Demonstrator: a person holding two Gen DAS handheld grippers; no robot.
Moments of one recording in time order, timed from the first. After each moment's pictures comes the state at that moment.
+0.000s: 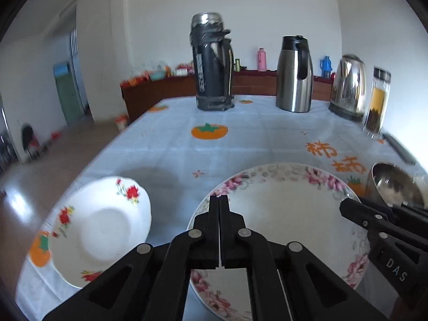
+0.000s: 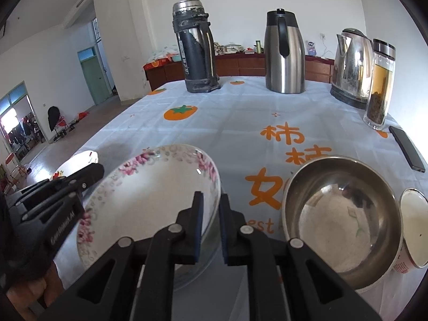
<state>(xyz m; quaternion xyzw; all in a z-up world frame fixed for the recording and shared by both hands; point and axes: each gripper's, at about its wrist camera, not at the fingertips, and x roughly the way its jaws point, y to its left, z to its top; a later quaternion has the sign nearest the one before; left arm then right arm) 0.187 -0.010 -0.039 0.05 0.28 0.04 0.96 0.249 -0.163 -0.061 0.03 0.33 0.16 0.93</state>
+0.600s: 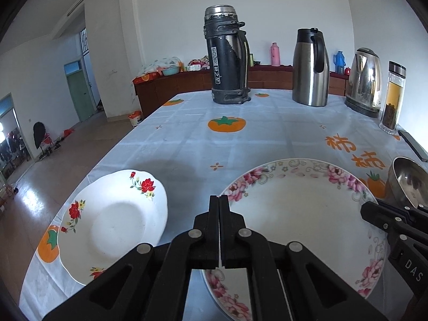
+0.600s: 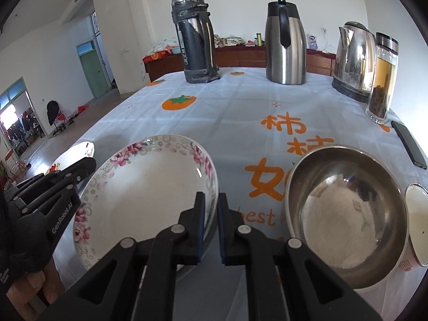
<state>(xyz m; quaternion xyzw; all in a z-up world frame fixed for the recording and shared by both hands) 0.196 0.009 -0.049 0.03 0.30 0.07 0.95 0.252 -0.163 -0.070 0.03 0.35 0.16 0.92</state>
